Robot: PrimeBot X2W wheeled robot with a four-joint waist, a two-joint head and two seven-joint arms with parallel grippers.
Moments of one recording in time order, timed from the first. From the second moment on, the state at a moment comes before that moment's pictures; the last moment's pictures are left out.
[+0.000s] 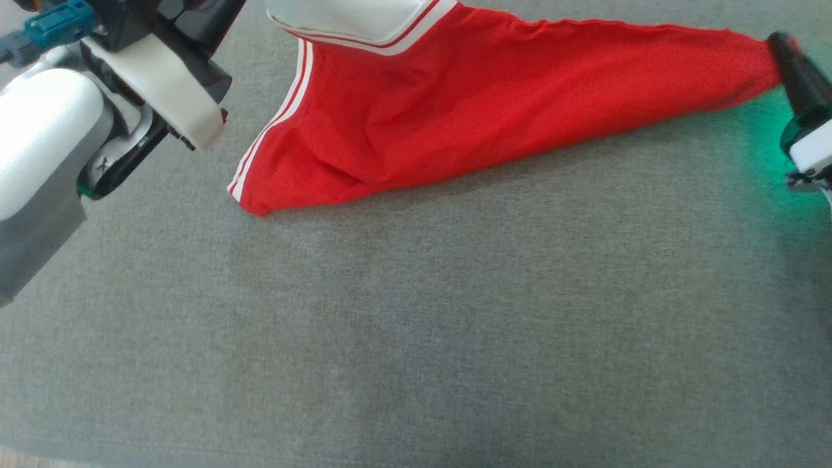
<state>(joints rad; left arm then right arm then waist) -1.29 0.69 -1.23 0.26 -0.84 -0.05 -0.08 -0.73 -0.64 0.57 0.54 1.30 0.13 0.05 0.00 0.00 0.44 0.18</state>
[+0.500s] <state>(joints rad) -1.32 0.72 -1.08 0.27 -0.72 0.09 -0.26 -0.81 -0.79 0.61 0.36 1.17 0.13 -0.24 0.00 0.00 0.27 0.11</state>
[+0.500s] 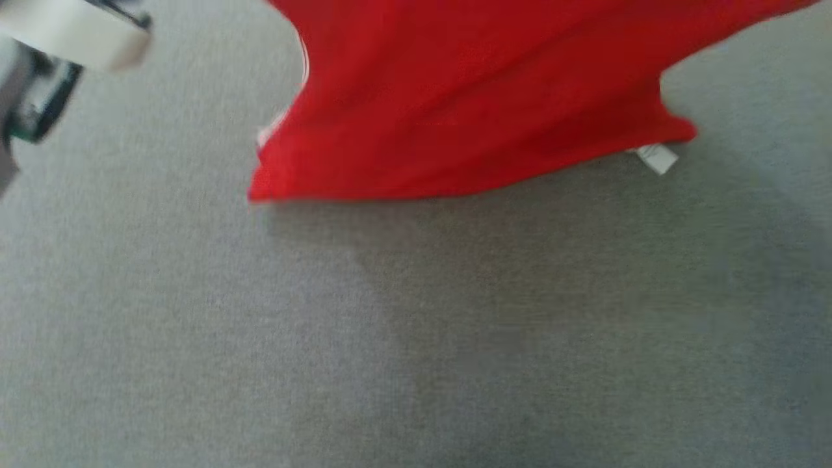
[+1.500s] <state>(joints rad) -0.61 0.80 -0.97 -0.05 -0.81 0.17 -0.25 -0.11 -0.64 0.49 0.16 0.84 0.13 -0.25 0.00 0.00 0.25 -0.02</state>
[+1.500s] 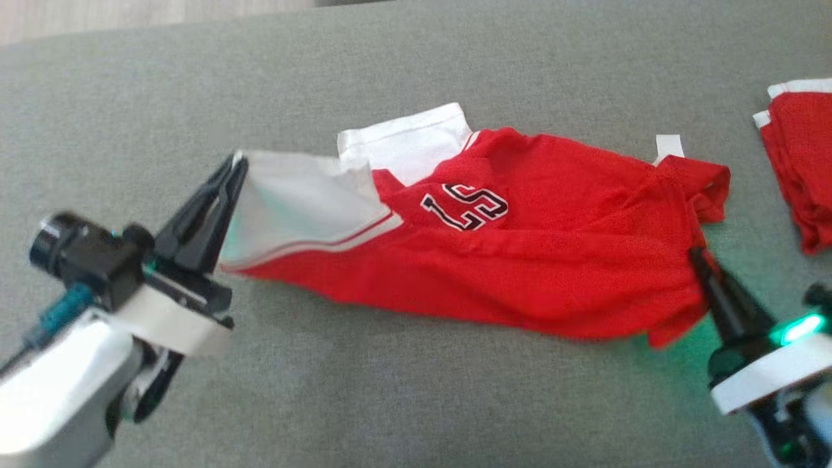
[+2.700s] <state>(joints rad) -0.40 0.65 -0.71 0.05 -0.63 0.04 -0.26 0.03 -0.67 0.43 0.07 1.06 0.13 -0.14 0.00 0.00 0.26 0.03</state>
